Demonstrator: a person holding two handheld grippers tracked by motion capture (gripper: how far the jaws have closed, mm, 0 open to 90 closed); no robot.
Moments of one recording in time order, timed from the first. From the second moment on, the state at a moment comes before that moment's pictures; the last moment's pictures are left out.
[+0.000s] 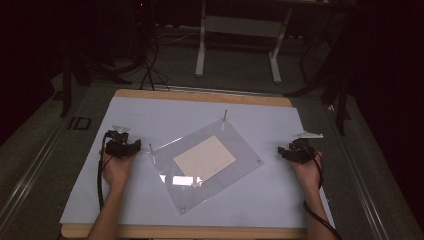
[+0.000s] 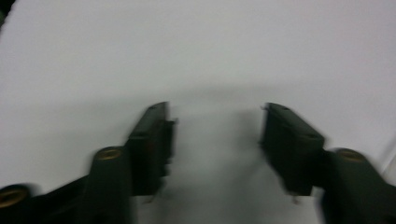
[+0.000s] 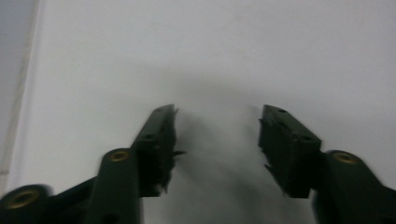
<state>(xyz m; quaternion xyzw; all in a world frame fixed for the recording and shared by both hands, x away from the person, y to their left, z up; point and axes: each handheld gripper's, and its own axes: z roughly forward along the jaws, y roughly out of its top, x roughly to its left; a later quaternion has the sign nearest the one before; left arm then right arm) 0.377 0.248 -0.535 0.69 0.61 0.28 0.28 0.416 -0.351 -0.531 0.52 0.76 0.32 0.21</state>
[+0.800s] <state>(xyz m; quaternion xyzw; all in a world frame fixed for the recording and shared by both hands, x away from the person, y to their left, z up) 0.343 0.247 -0.509 0.72 0.52 0.25 0.38 0.406 -0.335 -0.519 0.46 0.79 0.34 0.23</state>
